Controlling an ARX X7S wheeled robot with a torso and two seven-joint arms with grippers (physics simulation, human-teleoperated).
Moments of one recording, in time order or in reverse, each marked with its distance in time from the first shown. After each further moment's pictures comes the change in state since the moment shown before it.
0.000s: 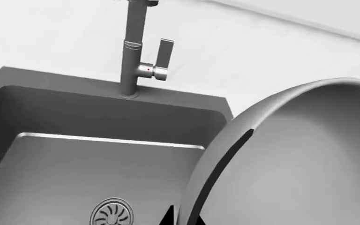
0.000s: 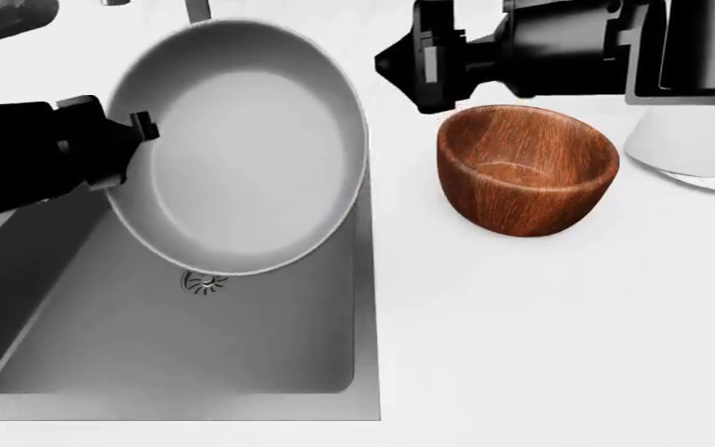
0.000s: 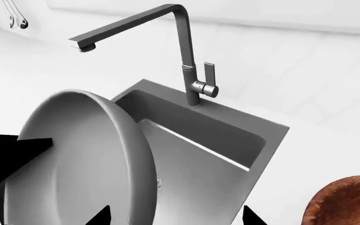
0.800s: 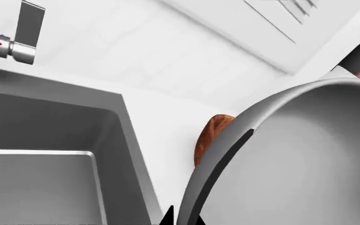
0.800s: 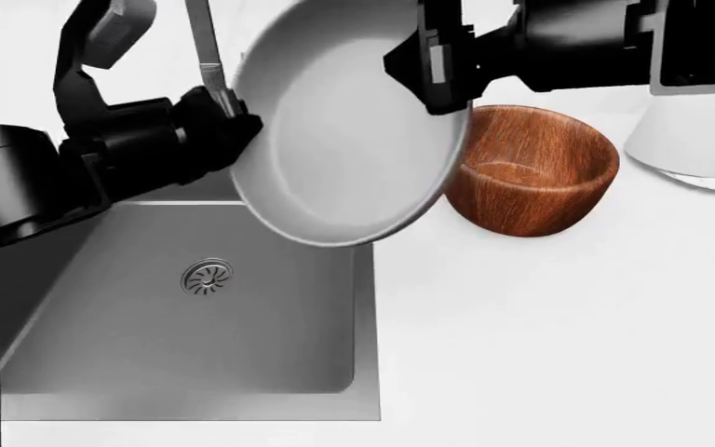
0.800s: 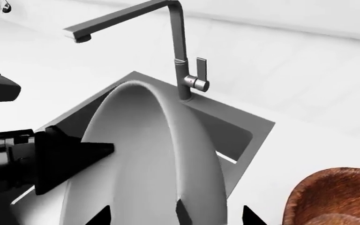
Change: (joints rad) left arm 0.079 0.272 -0.110 -0.198 0.366 0.011 0.545; right arm 0.063 0.008 -0.016 -0.016 0.054 0.062 0.082
